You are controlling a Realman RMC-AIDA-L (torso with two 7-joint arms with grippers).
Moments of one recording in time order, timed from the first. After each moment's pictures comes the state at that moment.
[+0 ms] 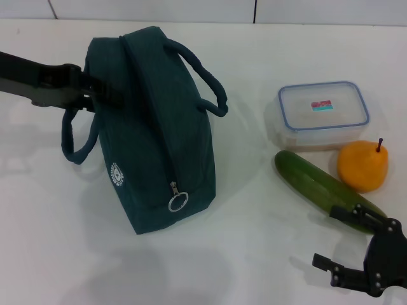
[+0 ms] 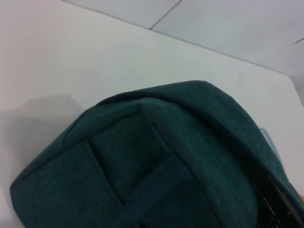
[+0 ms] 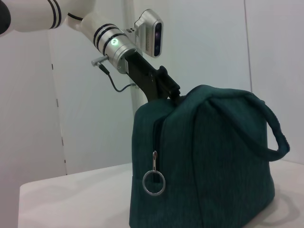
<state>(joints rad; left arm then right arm) -0.59 -1.95 0.75 1.18 2.26 1.81 -2.73 0.24 2.02 -1.18 -0.27 -1.39 -1.61 0.63</state>
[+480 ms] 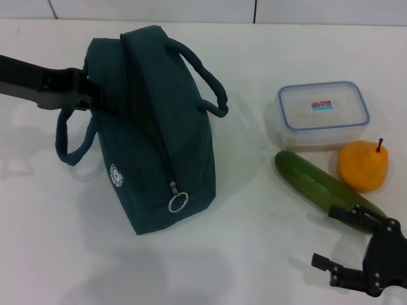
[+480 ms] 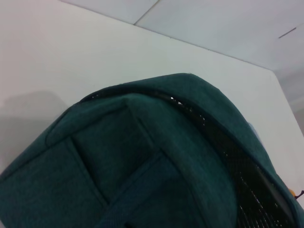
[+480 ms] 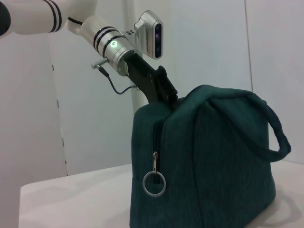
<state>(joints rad) -0.58 -1.95 0.76 1.15 2.22 1.81 -2.68 0.25 2.02 -1.18 -0.27 -1.39 -1.61 0.63</state>
